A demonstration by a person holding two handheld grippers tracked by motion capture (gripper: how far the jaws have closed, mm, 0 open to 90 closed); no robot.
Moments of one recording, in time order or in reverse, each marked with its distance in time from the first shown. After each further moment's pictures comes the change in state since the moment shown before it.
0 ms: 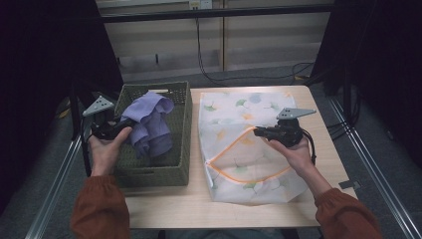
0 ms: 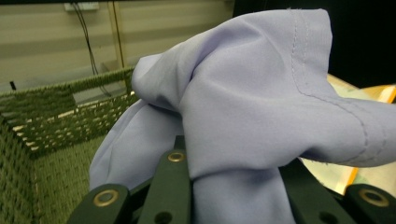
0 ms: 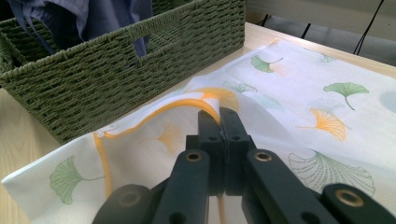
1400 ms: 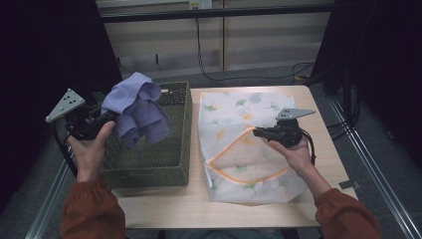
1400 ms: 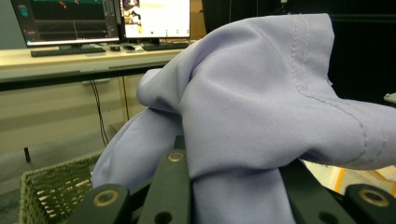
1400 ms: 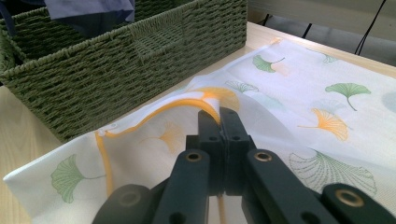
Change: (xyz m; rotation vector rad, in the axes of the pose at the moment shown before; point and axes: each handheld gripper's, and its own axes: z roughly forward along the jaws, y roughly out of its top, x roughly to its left) left arm -0.026 0.035 -0.057 -0.240 0.008 0.075; right arm 0.002 0.000 0.001 0.003 0.001 -0.008
